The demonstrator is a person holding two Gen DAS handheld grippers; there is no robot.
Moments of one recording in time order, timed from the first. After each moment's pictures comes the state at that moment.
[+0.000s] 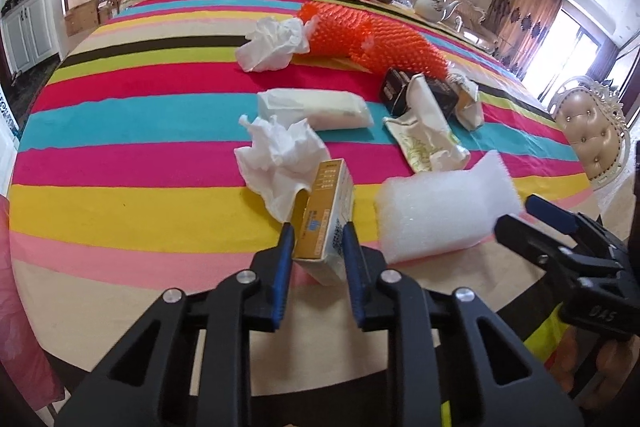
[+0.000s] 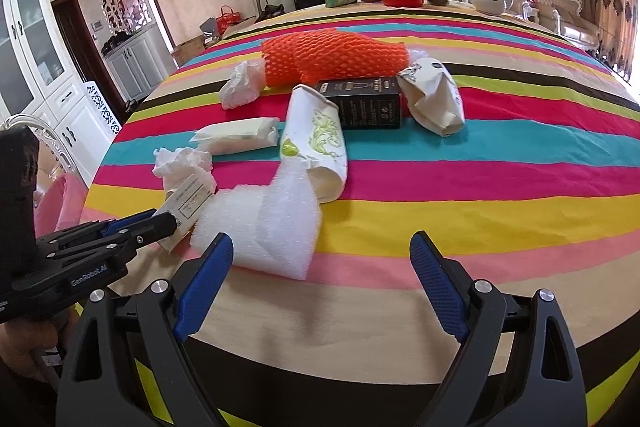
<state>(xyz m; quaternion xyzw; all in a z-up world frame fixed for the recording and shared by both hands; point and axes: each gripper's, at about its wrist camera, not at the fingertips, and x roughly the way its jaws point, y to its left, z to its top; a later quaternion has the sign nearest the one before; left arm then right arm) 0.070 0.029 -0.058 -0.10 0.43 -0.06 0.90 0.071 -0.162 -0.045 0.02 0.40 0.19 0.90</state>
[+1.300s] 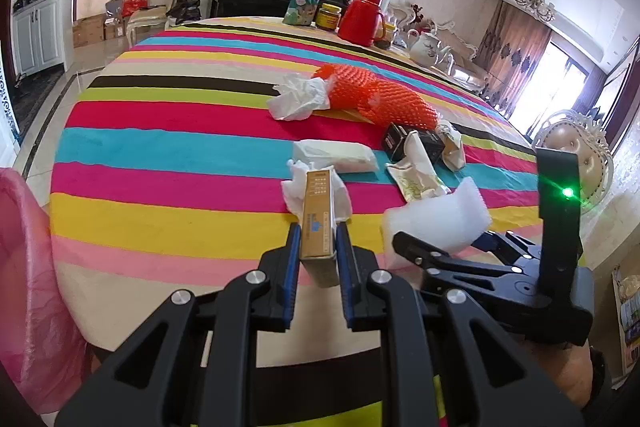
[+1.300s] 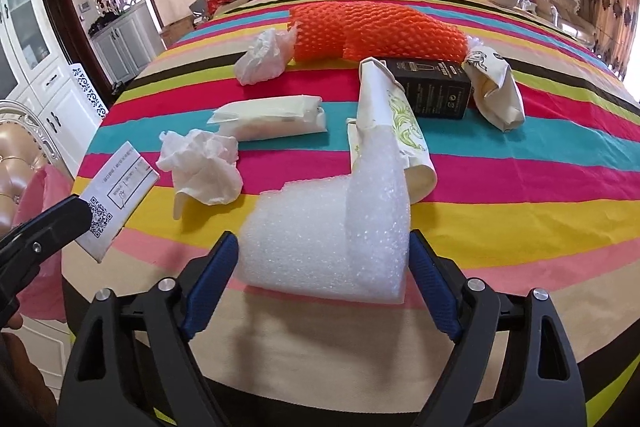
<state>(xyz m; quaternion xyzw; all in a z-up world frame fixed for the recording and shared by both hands) 0.022 0.073 -0.016 -0.12 0.37 -0.06 0.92 0.088 -0.092 -0.062 -0.01 0.43 0.16 0.89</state>
